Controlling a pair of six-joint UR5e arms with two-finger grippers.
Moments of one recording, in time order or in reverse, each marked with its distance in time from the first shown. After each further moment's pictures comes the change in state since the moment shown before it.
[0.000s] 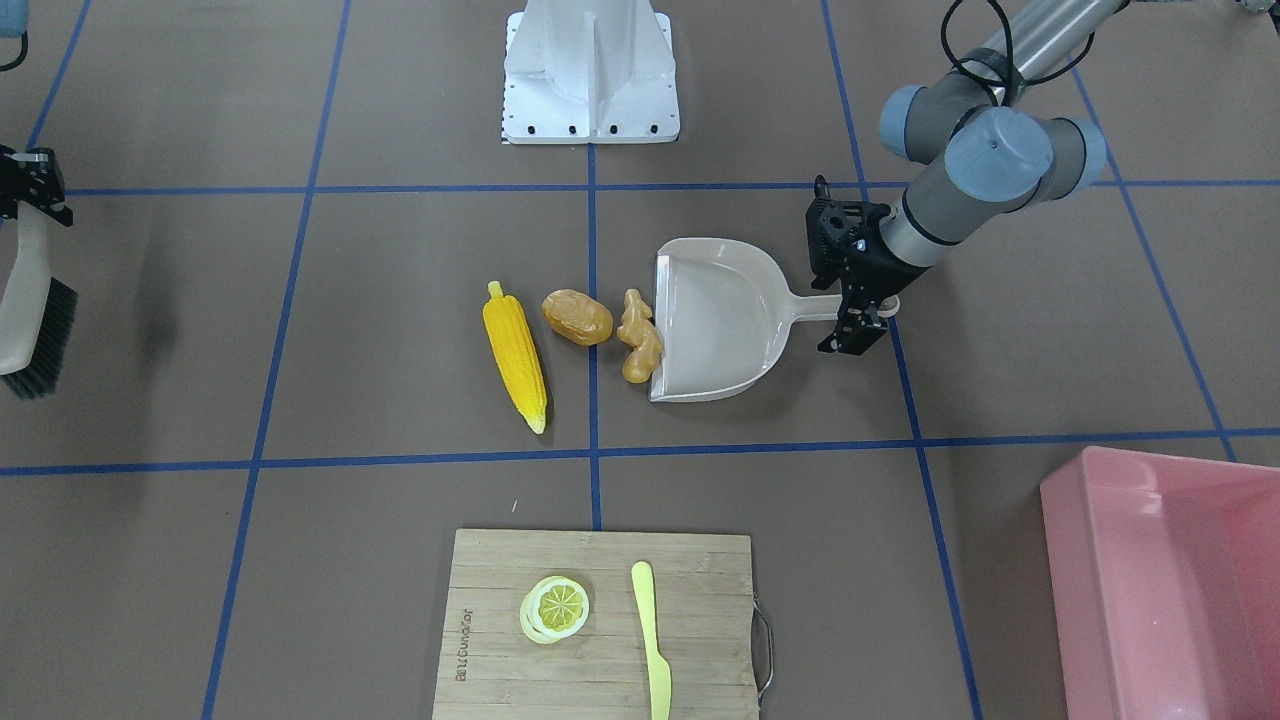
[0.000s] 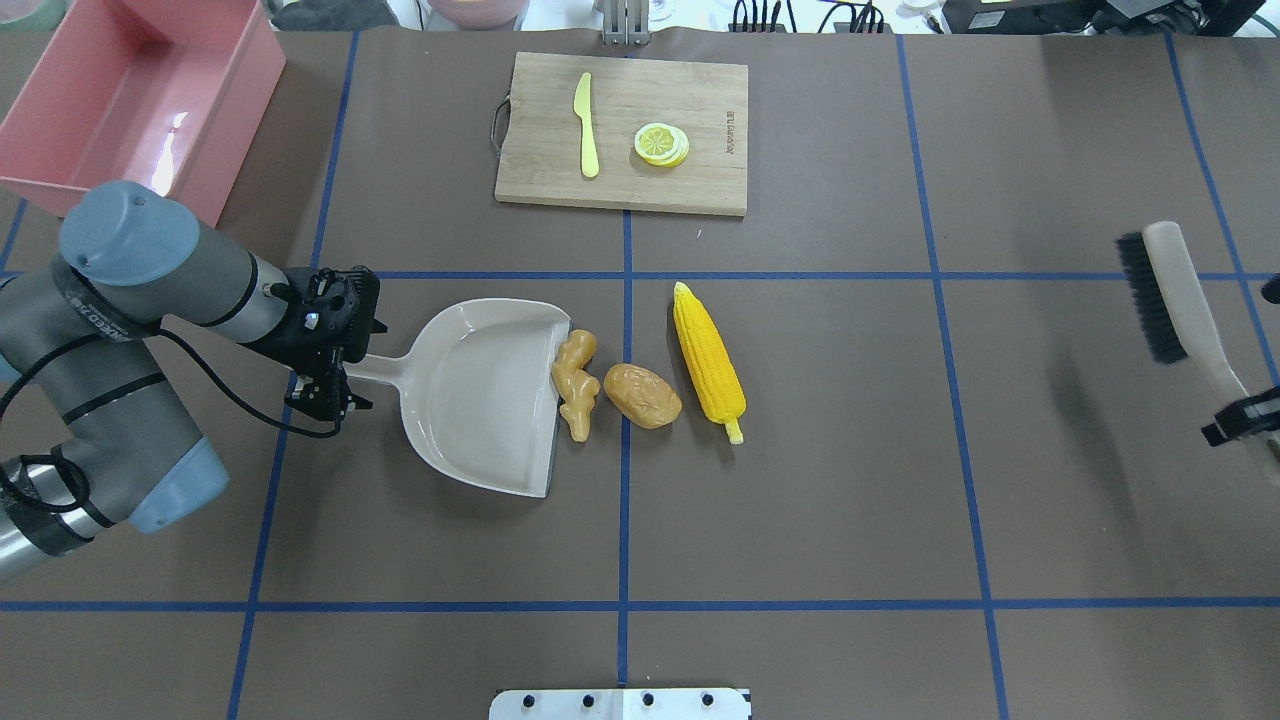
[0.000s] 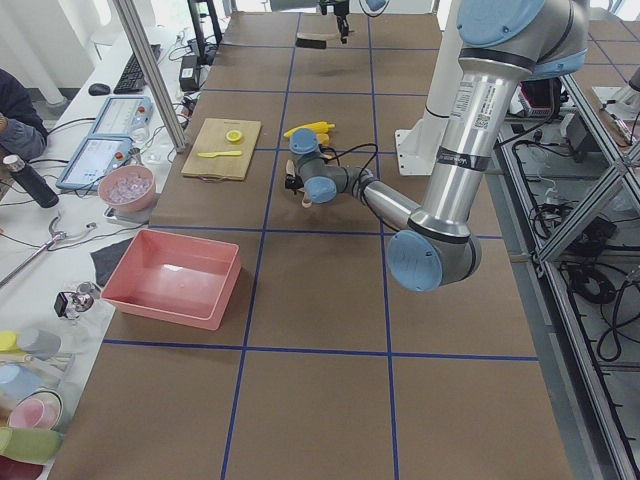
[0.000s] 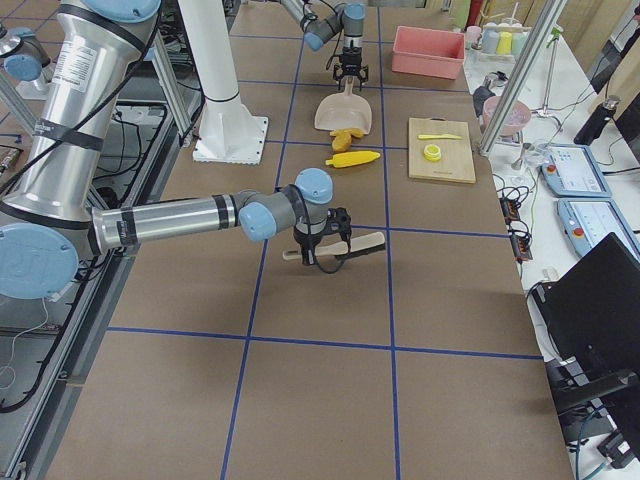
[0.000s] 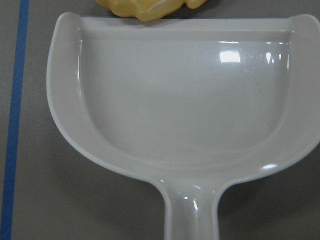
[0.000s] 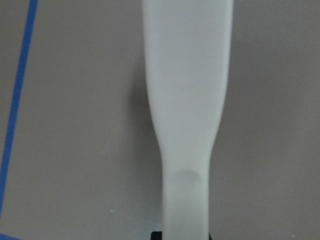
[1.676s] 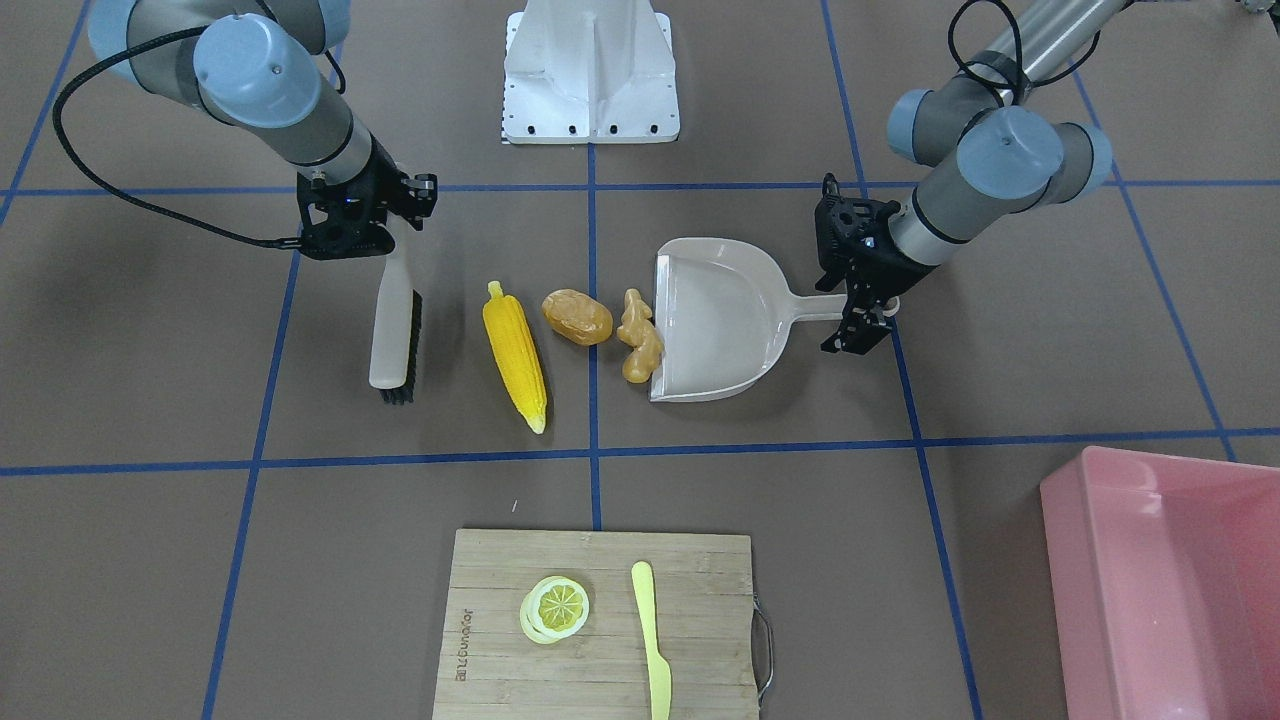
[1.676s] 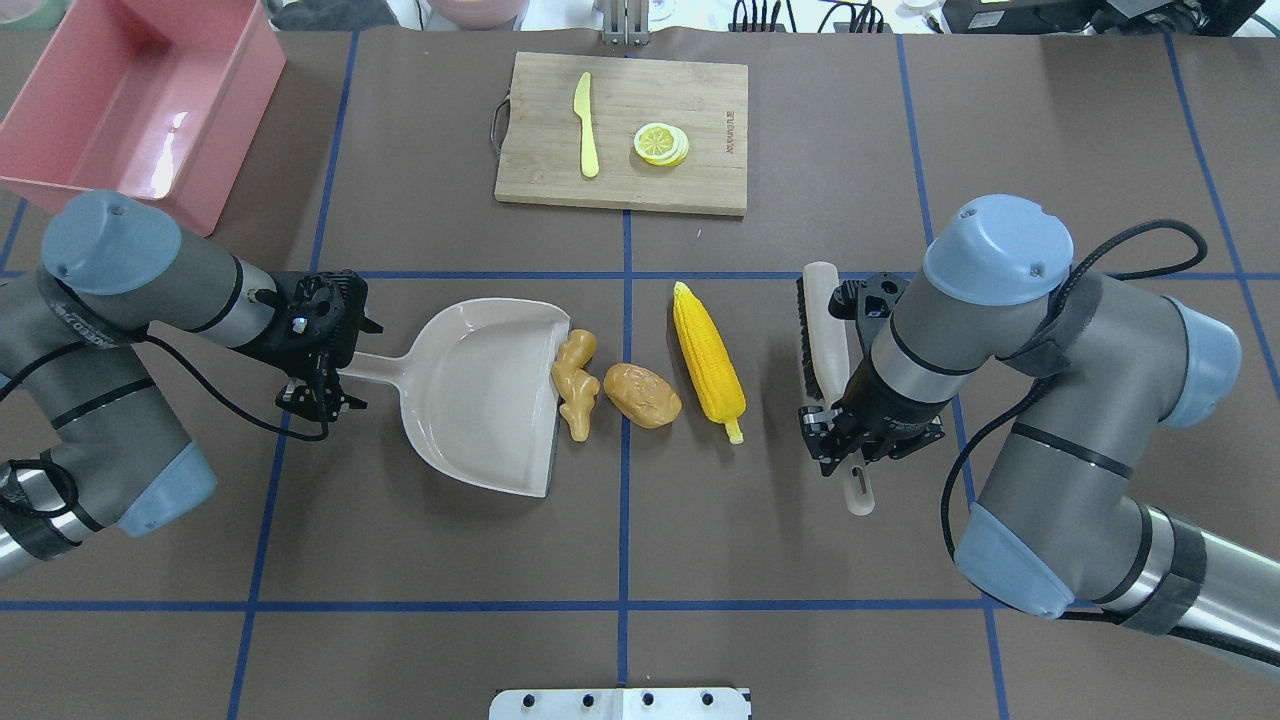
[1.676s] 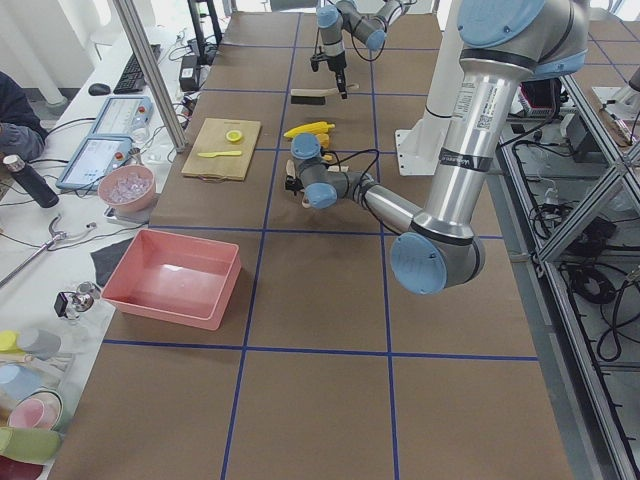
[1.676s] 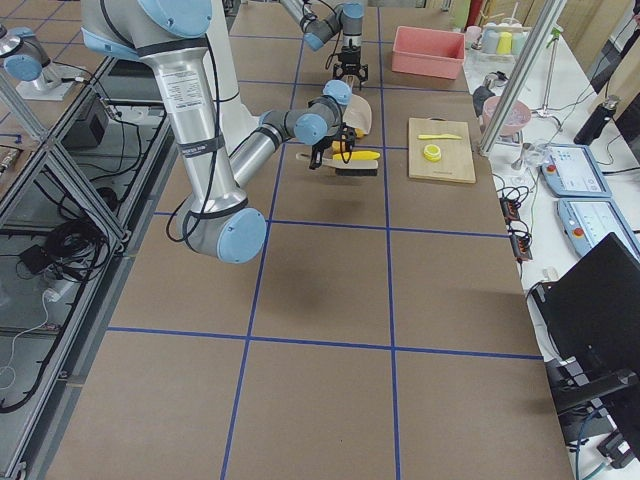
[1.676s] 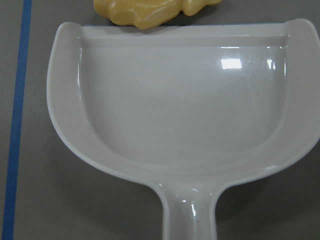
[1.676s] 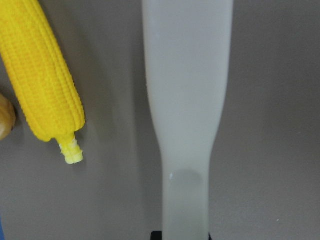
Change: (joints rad) left arm -0.002 0.027 0.011 -0.082 0.004 0.008; right arm -0.459 0.590 -0.067 -0.279 -0.077 0.660
